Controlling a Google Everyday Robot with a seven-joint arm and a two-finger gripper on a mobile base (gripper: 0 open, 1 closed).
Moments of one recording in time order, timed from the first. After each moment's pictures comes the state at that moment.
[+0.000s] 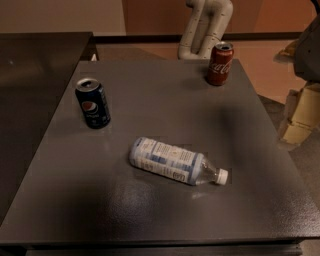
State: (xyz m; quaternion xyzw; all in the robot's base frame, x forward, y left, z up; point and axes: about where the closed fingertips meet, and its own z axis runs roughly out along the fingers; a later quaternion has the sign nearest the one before) arm 0.438 -0.217 0.976 -0.60 0.78 -0.03 0.16
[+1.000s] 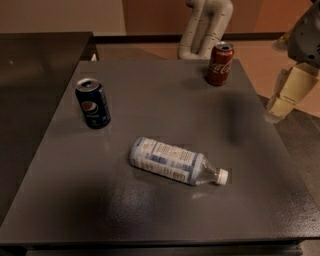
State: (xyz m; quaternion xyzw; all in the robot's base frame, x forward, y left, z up) arm 0.499 -0.233 0.972 -0.57 0.80 -0.01 0.20
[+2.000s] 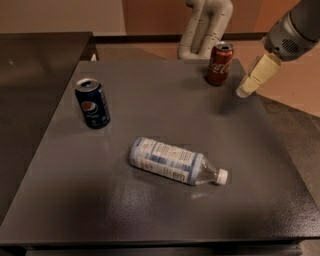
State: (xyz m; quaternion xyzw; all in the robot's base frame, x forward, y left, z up) arm 0.611 -0.240 0.937 -0.49 0.83 0.03 0.27
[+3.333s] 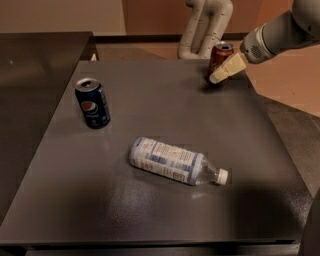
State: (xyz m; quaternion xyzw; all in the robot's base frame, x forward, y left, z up) arm 0.727 -0.216 0.890 -0.42 0.82 0.10 0.38
